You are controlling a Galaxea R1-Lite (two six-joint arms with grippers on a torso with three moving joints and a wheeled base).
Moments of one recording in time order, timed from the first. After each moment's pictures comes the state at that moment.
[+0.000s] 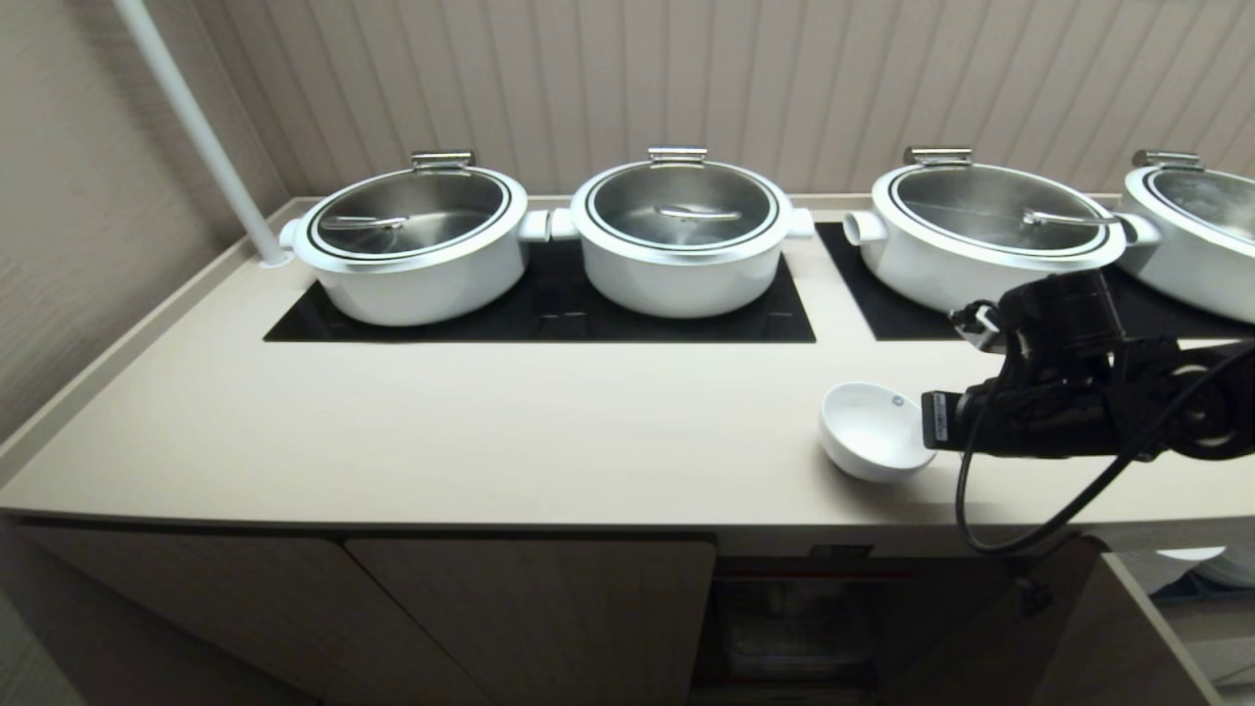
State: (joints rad) left arm 0.00 0.00 0.00 0.00 -0.01 -0.02; right arm 0.18 1.80 -1.05 -0.04 0.00 0.20
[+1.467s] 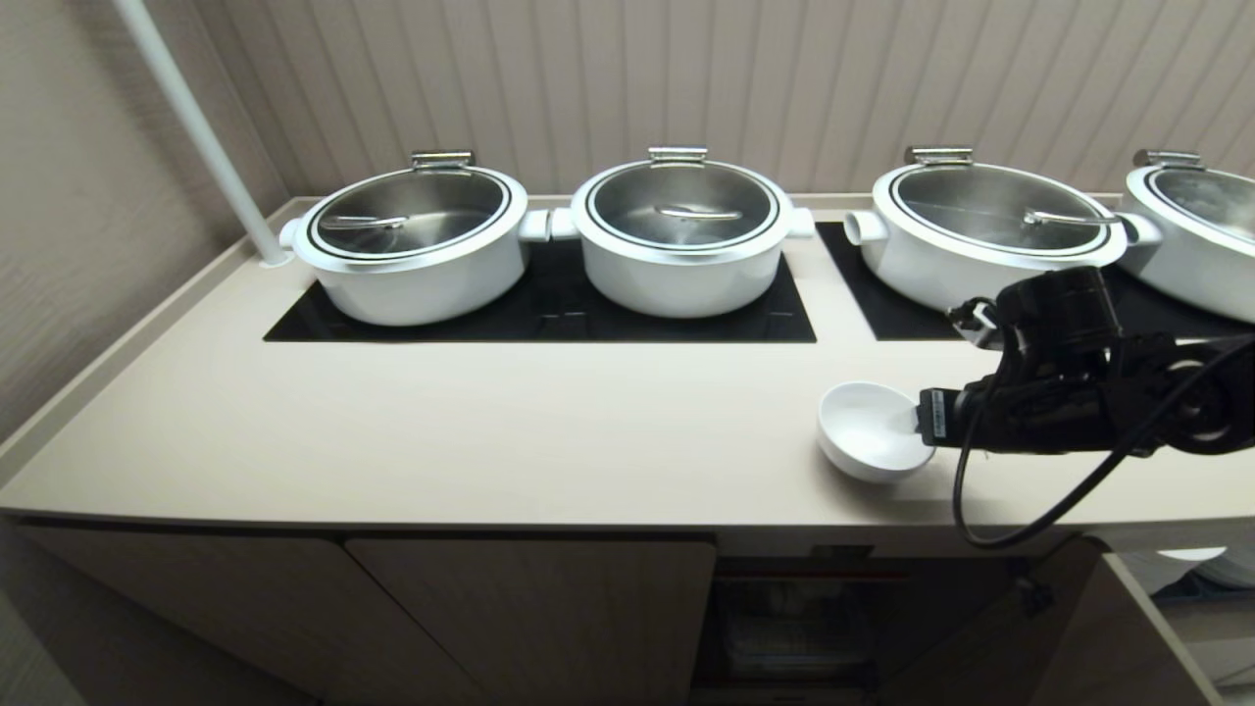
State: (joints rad) left arm 0.00 0.00 0.00 0.00 -0.01 -0.02; right arm 0.18 1.80 -1.07 -0.04 0.00 0.19
